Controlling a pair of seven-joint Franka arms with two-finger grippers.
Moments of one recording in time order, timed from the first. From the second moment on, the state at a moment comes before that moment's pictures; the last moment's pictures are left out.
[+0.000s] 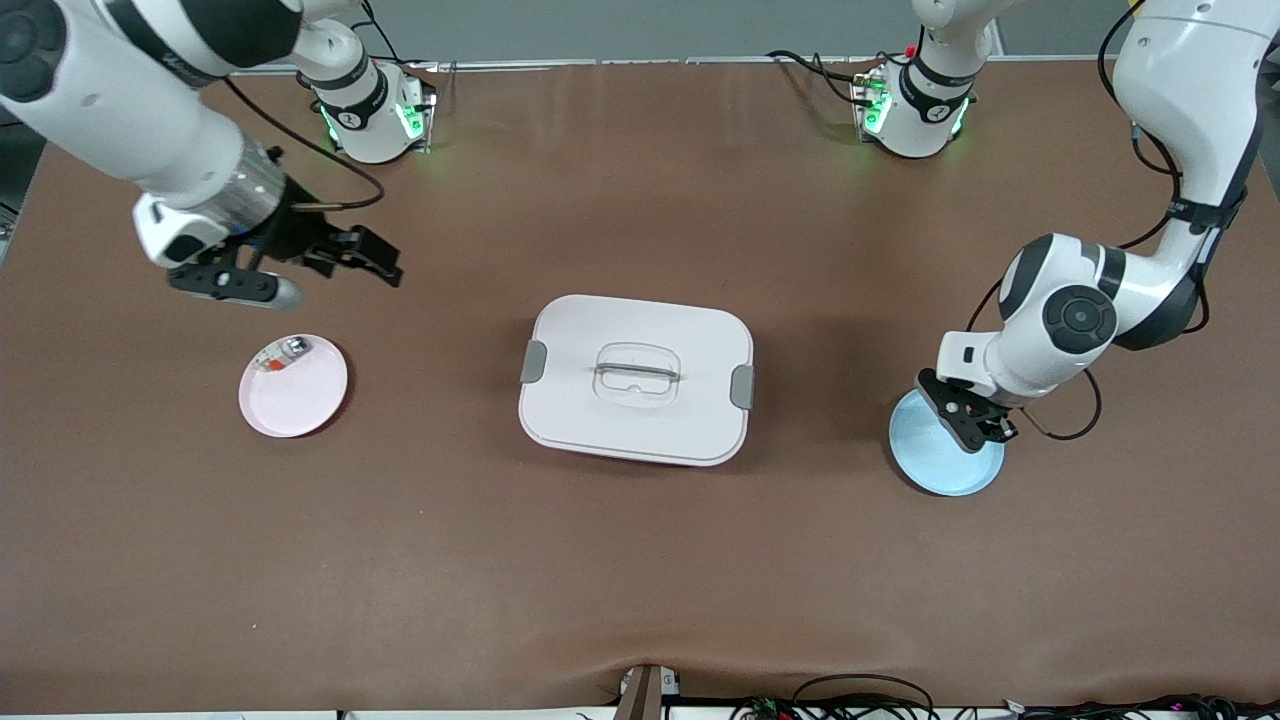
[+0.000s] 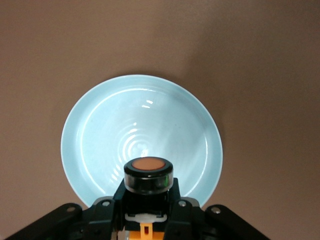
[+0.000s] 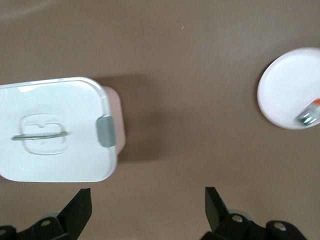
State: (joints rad) left arm 0.42 0.48 -0.55 -1.99 0.48 2.39 0.71; right arm 0.36 -0.04 -0.09 -1.78 0.18 1.76 0.40
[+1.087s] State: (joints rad) left arm 0.47 0.63 -0.55 -1.97 0.57 2.51 1.05; right arm 0.03 -0.06 -0.10 -1.66 0.06 1.67 0.02
